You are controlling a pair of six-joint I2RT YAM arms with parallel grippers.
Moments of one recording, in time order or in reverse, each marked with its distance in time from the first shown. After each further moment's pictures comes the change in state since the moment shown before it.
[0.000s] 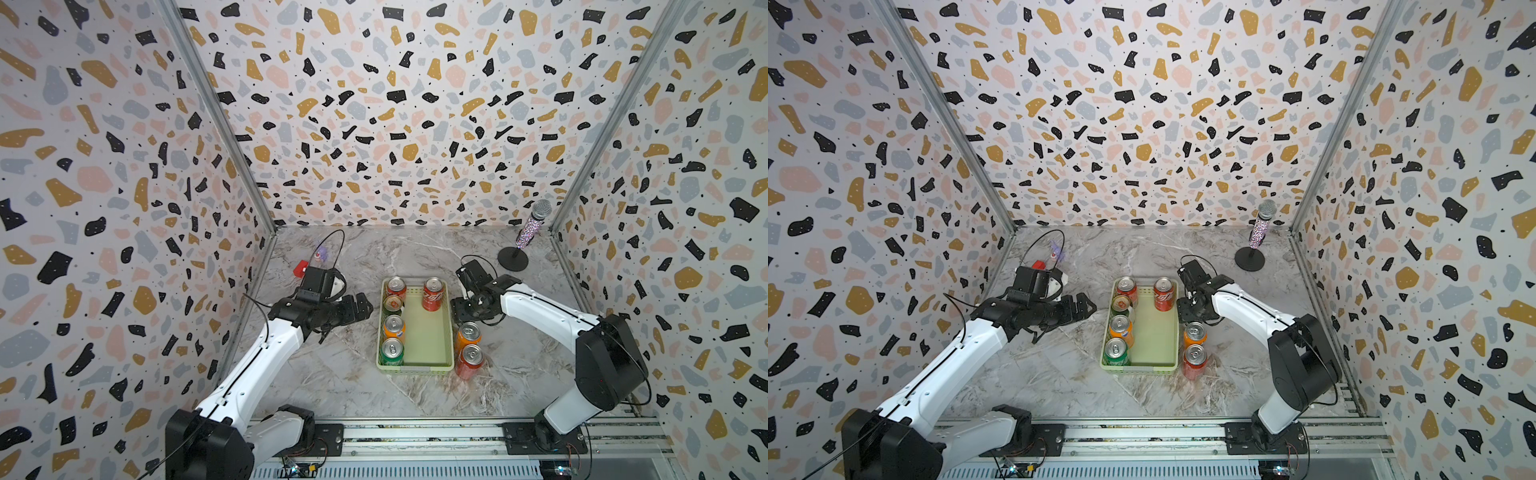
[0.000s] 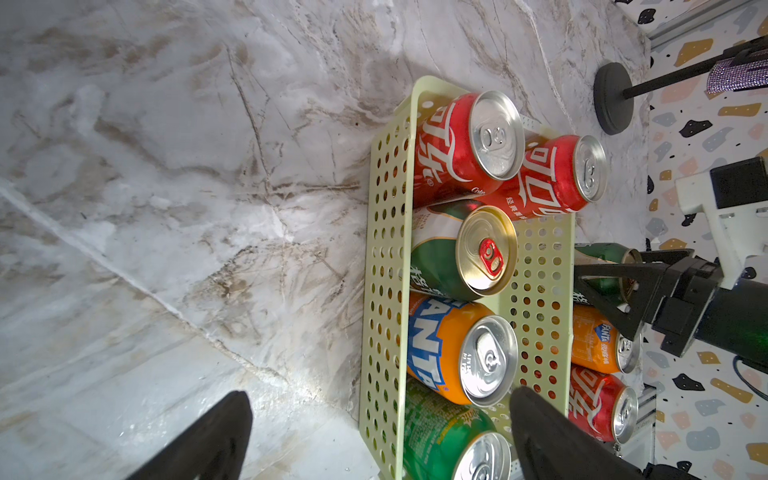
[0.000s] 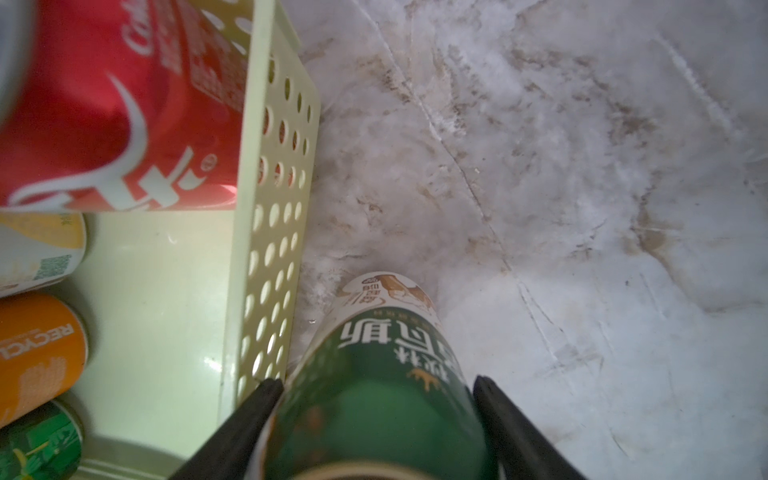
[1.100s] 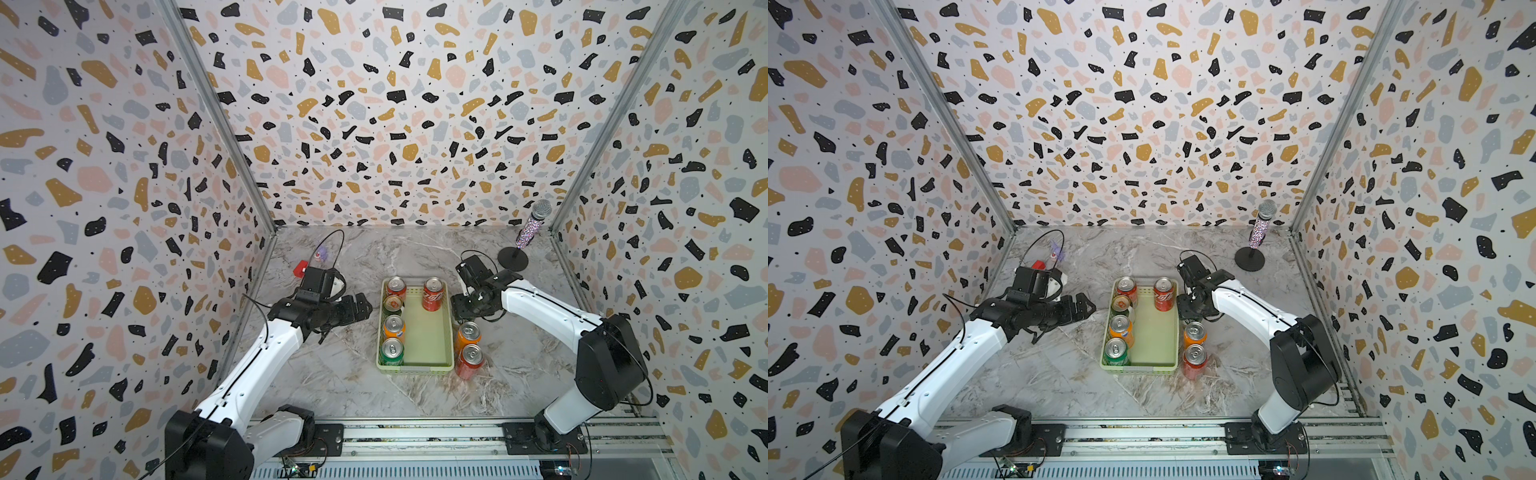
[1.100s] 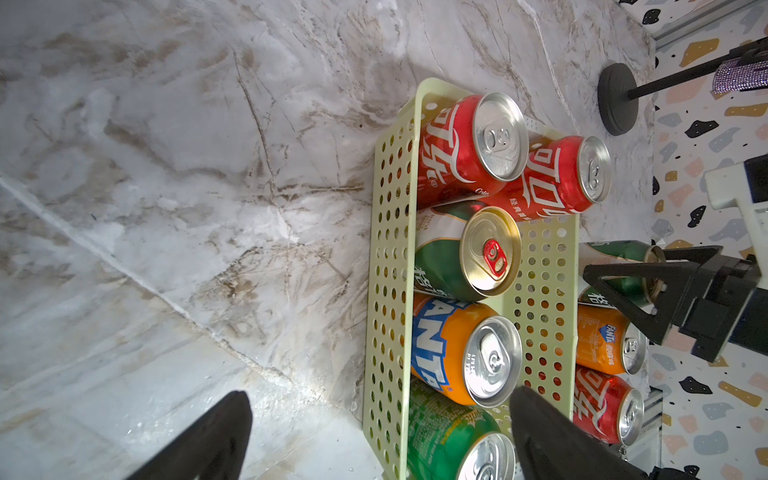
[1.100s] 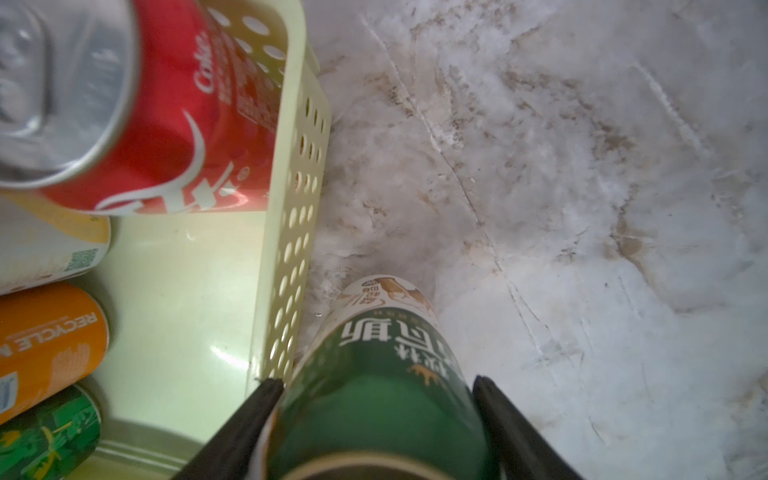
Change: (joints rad) left arm 0.000 -0.003 0.000 -0.006 -0.010 0.005; right arm 0.000 0.000 0.049 -0.050 0.009 -0.019
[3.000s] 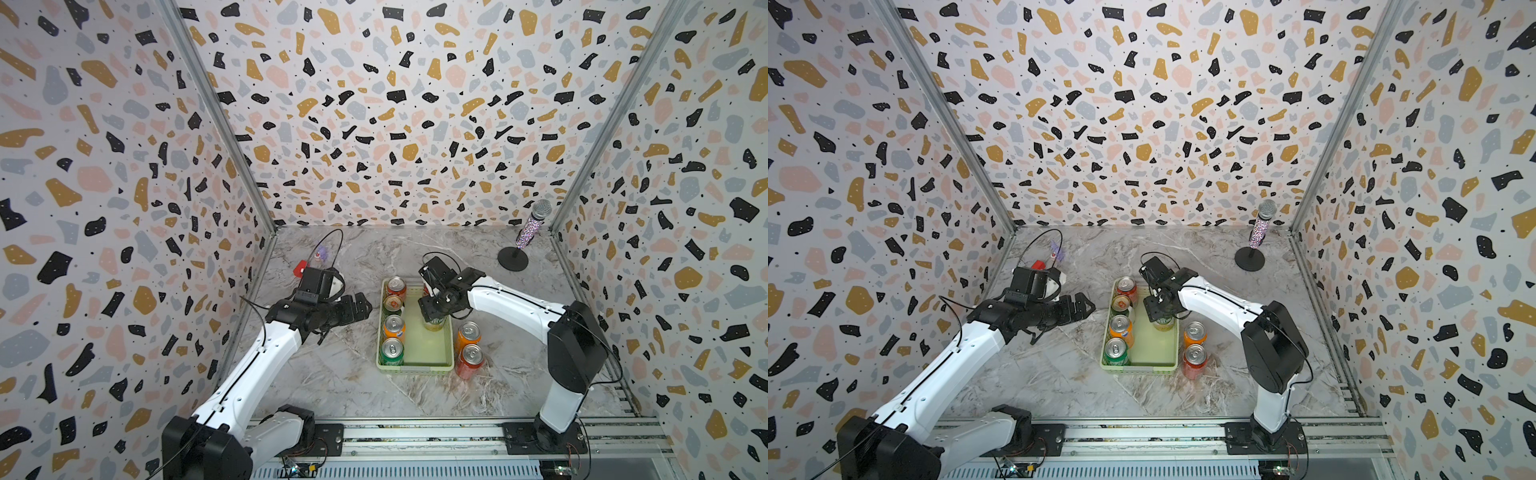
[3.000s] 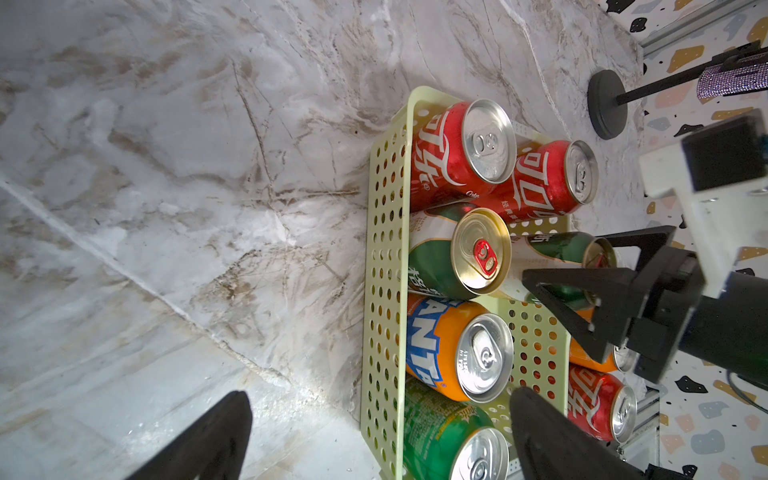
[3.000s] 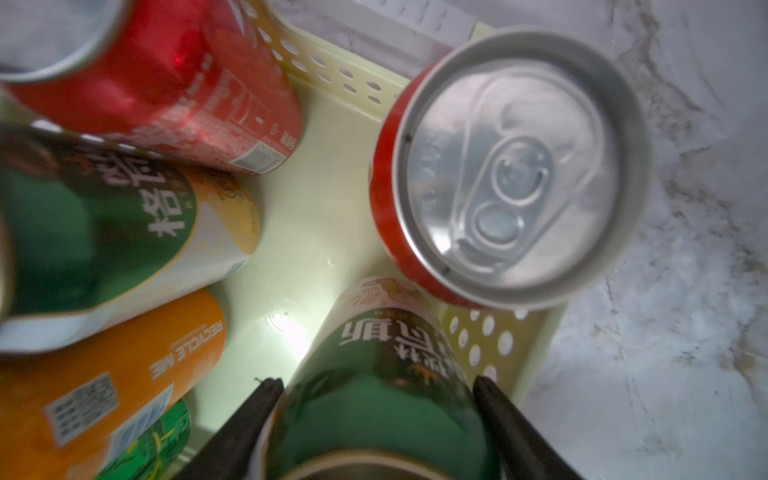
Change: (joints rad) left arm 0.000 -0.023 0.000 0.000 -0.002 0.000; right arm 0.197 0.152 0.222 -0.020 0.032 -0.029
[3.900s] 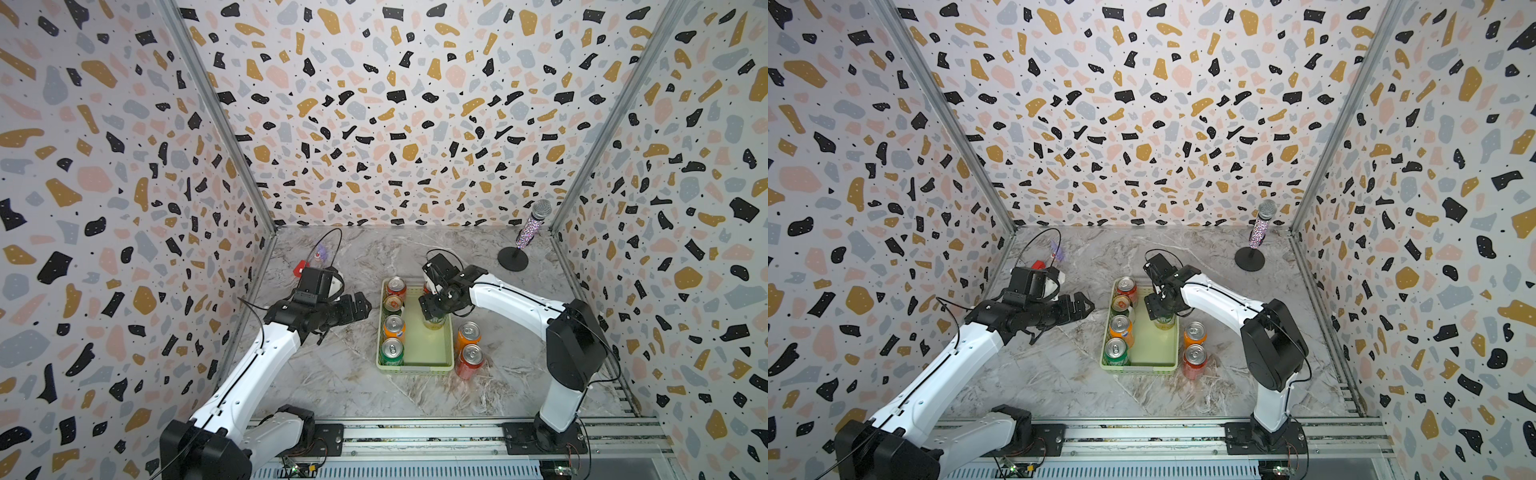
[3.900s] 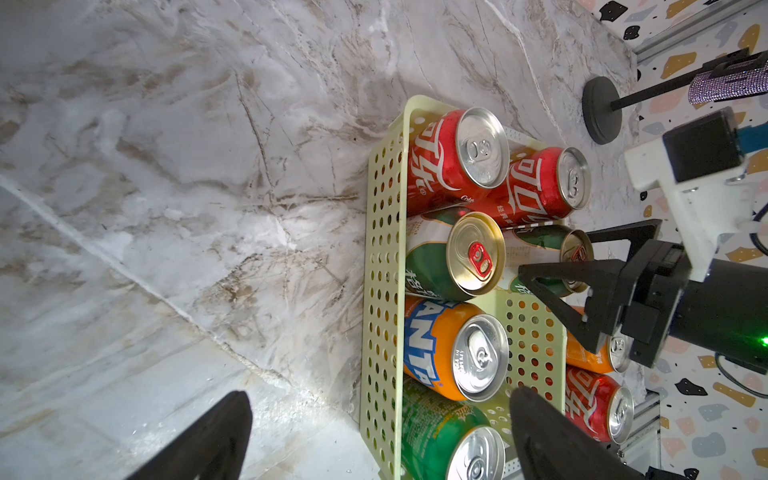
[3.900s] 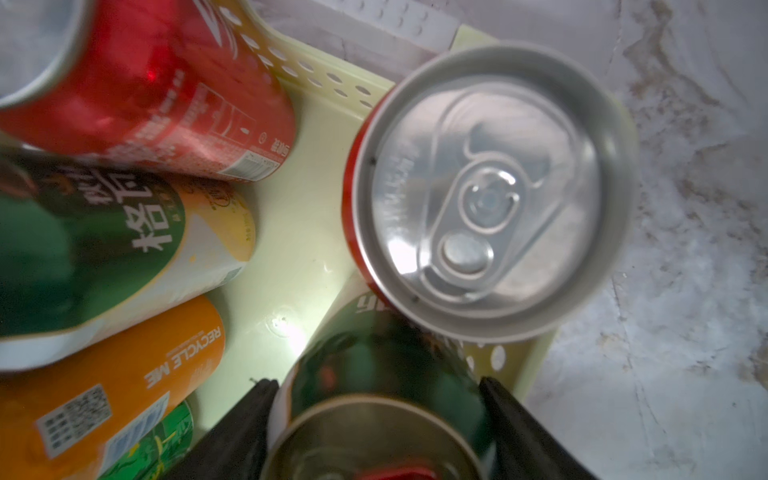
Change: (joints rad) left arm 0.000 -0.013 0.005 -0.003 -0.006 0.000; right arm -0.032 0.050 0.005 0.023 -0.056 -0.005
